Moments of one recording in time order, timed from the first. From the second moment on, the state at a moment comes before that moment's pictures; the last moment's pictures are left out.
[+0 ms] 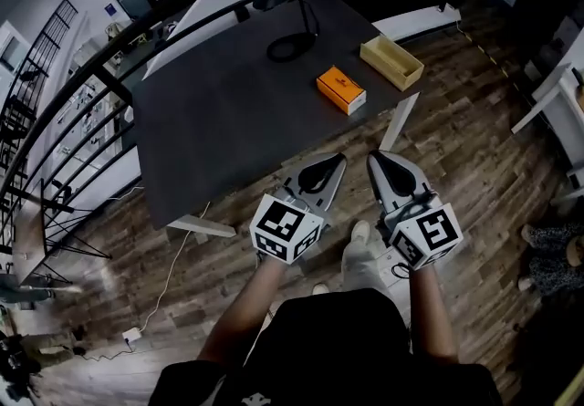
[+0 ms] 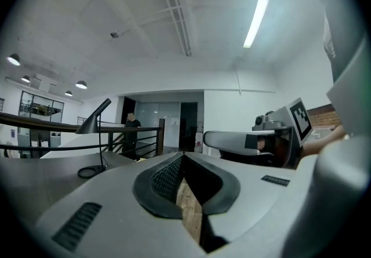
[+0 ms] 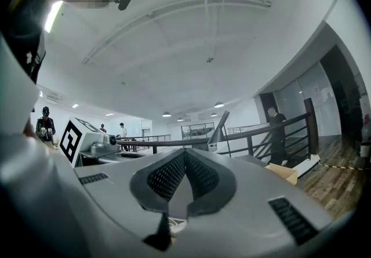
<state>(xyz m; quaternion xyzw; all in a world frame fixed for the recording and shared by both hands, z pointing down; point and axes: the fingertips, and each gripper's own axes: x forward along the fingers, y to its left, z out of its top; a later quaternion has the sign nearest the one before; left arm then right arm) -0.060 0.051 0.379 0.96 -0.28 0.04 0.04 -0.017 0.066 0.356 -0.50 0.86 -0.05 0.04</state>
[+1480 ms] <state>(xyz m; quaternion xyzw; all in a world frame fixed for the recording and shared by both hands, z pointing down) 0.065 -0.173 0.376 0.94 -0.33 0.05 0.05 0.133 -0.166 0.372 -0.47 0.88 -0.08 0.05</state>
